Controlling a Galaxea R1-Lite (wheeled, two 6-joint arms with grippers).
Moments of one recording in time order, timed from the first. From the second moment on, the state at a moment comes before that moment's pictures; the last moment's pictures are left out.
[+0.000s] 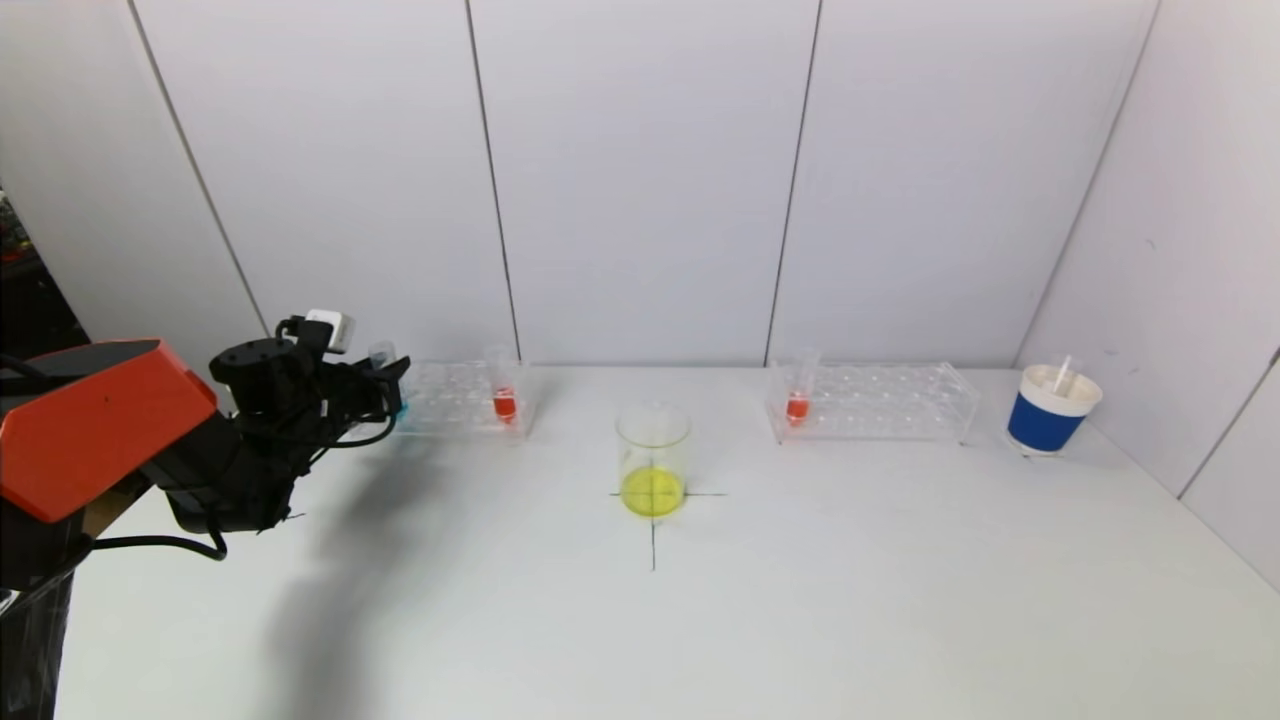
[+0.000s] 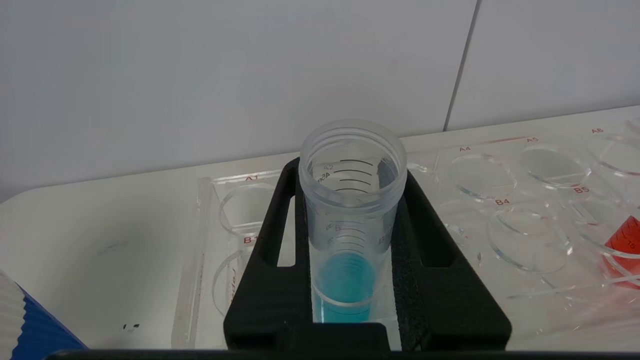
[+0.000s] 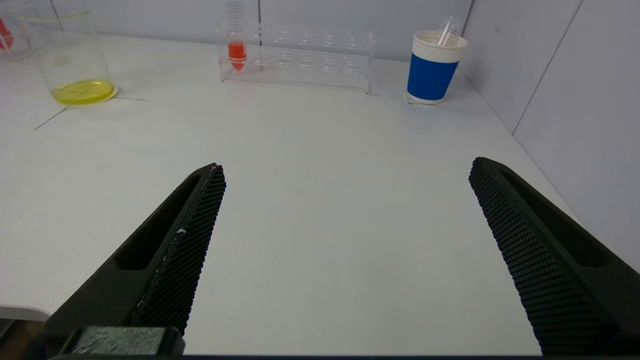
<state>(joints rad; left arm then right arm) 0.10 2.36 -1.06 -1.27 -0.28 0.05 0.00 0.00 0.00 0.00 0.02 -0.06</state>
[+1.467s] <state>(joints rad) 0.03 2.11 -1.28 -0.93 -0.27 0.06 0.00 0.00 0.00 0.00 0.02 -0.06</state>
